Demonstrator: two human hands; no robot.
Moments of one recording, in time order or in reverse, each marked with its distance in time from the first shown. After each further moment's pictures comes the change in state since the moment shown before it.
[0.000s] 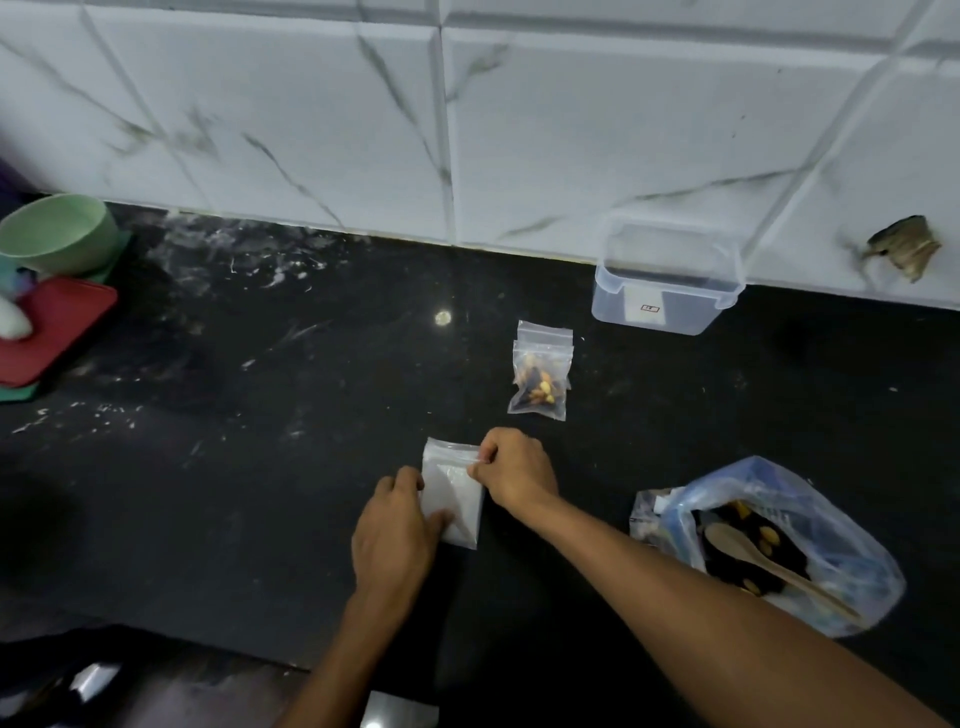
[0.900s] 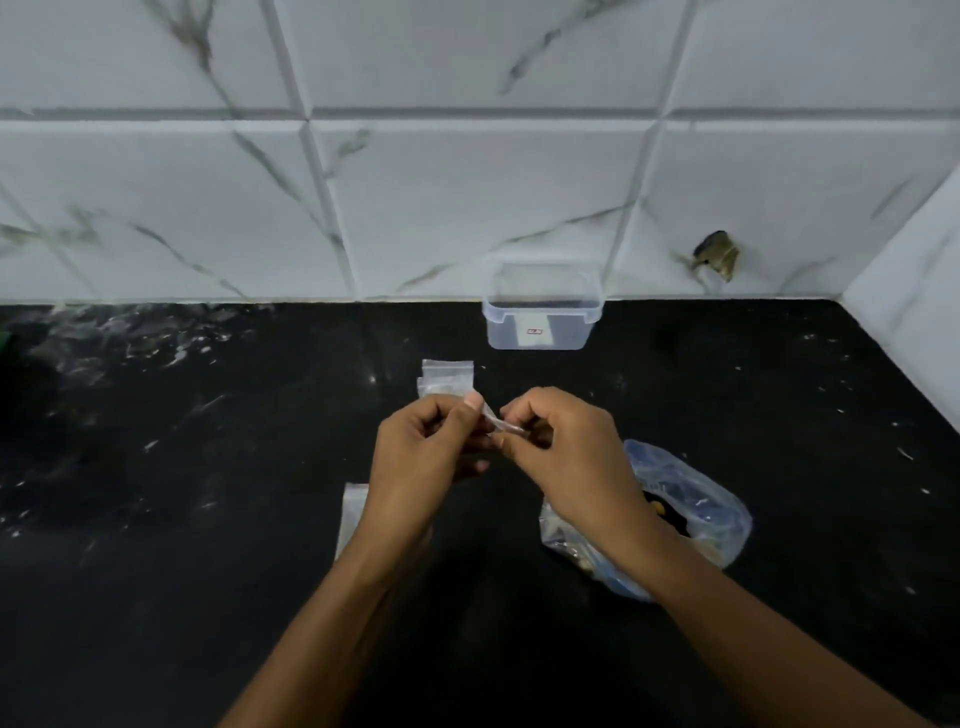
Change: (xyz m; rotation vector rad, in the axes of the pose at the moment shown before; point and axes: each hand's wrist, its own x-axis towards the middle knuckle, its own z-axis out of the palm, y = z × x) left_hand -0.048 0.149 -0.064 -1.075 -0.303 0.318; right_hand -0.121 0.022 -0.146 0.170 0.469 -0.414
